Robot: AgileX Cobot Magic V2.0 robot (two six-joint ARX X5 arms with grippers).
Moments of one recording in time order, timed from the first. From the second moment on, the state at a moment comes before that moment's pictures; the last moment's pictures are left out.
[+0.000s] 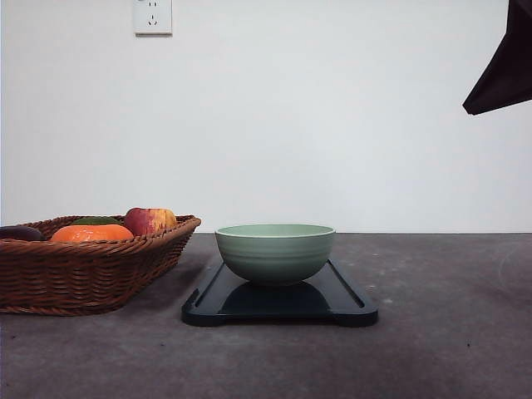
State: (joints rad) left_arx -0.16 0.53 0.50 -0.37 0.00 -0.02; right_arx 0.28 0.79 0.62 -0.35 -0.34 -0.06
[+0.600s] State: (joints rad) left_arx 0.03 0.01 0.04 -0.20 0.00 -0.12; right_arx 0.28 0.79 0.62 -0.35 -0.34 -0.06
